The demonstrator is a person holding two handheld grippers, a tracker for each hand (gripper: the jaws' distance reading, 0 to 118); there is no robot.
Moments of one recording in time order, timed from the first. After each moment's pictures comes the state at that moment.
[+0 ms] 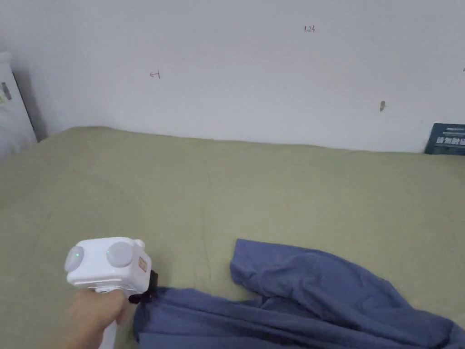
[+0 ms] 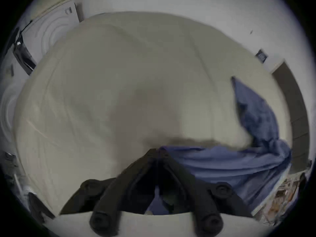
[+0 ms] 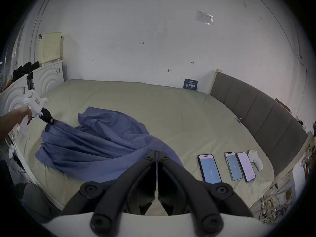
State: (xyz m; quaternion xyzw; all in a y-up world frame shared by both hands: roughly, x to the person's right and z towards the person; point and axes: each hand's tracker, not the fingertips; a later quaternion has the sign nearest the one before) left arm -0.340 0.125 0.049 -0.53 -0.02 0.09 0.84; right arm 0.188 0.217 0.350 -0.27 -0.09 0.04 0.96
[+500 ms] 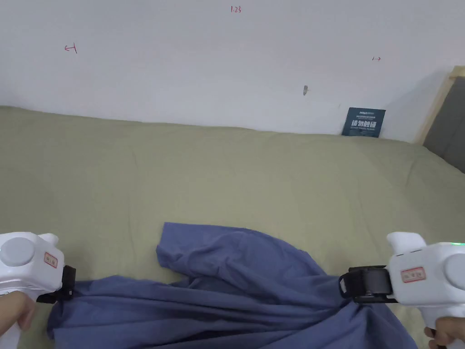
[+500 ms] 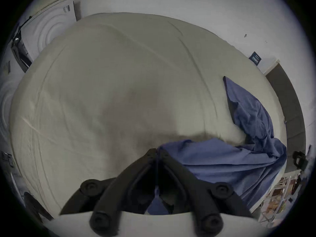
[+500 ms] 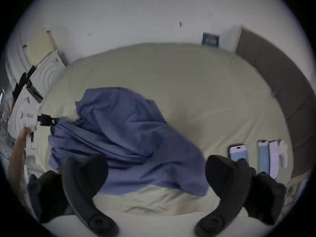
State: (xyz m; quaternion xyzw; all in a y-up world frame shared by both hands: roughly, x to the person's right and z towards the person) left arm -0.328 0.126 0.071 -0.55 -0.03 0.08 0.83; right arm 0.234 0.201 0.187 -0.49 0.00 -0.08 0.87
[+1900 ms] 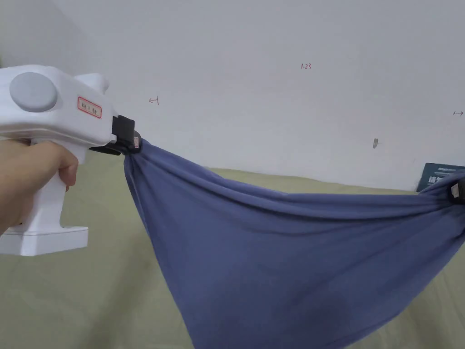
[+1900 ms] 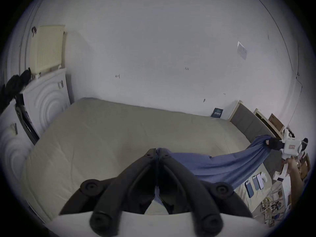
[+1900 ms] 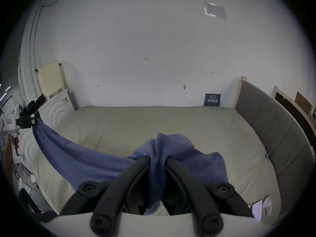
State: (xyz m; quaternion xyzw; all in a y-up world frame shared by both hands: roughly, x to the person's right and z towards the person) left arm -0.352 0.417 0.027 -0.28 -0.11 0.07 0.95; right arm 0.229 0.399 0.094 -0.27 0.00 -0.04 0.96
